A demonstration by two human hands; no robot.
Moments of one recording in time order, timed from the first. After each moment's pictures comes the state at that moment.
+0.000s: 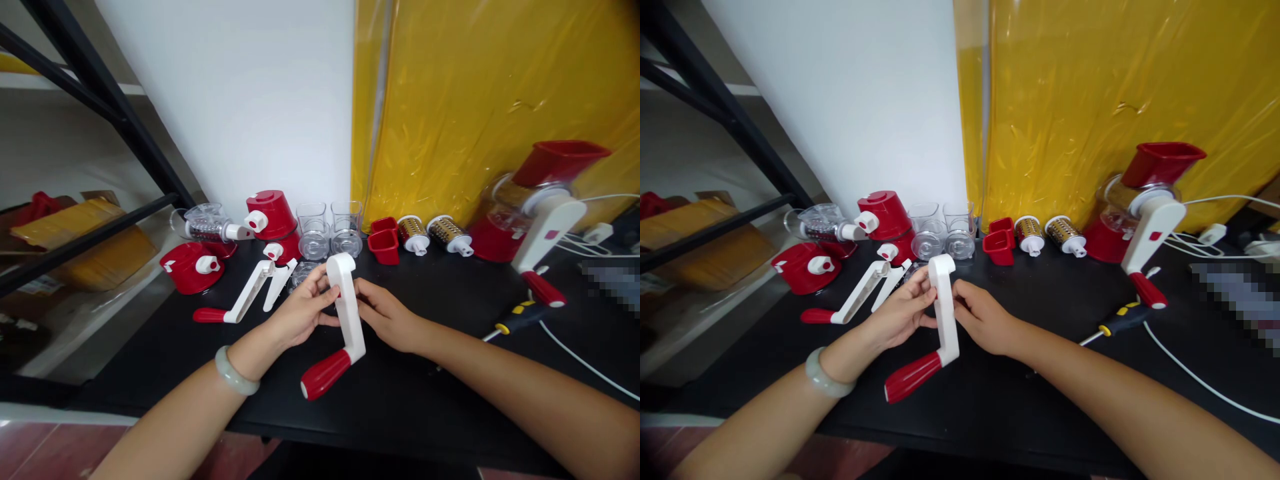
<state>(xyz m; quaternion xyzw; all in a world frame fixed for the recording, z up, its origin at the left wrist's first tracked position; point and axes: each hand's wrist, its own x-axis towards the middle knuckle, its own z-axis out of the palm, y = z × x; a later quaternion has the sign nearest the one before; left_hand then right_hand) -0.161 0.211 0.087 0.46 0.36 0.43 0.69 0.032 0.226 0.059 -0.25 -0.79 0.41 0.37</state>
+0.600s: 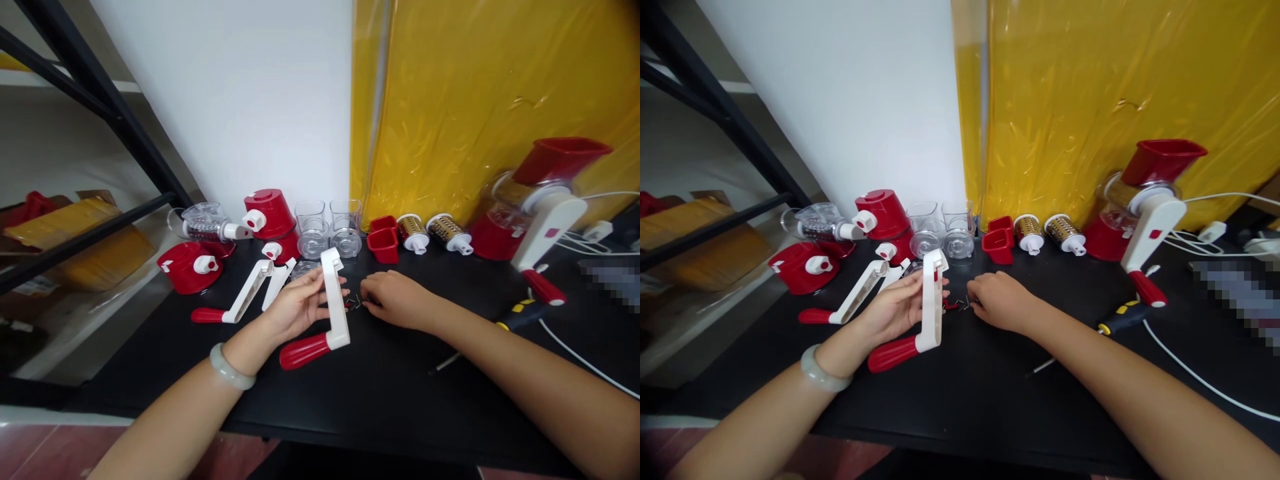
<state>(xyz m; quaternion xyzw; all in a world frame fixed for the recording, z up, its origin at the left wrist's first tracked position) -0.172 0.219 0.088 0.35 0.34 0.45 0.75 0.063 0.259 0.070 -0.34 -0.91 0.13 0.19</state>
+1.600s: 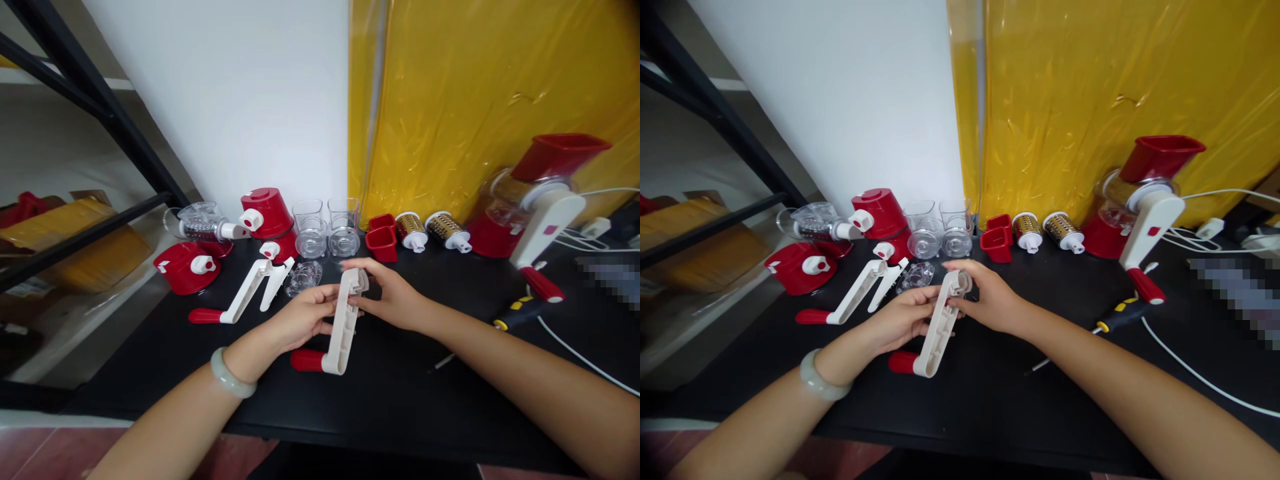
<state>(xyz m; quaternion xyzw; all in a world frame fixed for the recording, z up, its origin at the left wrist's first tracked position) -0.161 0.212 0.079 0.45 0.38 0.32 0.74 0.049 0.248 0.065 -0.28 -0.82 0.30 0.41</state>
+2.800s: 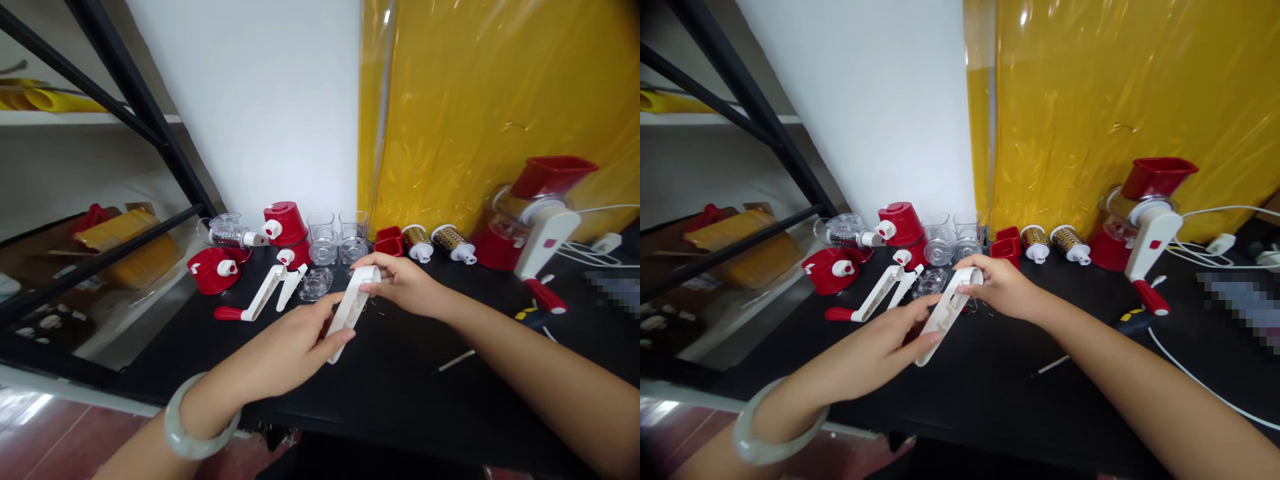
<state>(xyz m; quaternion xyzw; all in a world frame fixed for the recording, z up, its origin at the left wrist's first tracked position) -0.175 0.138 0.162 0.78 0.50 0.19 0.32 0.052 0.251 0.108 -0.29 -0.76 0.47 0.35</state>
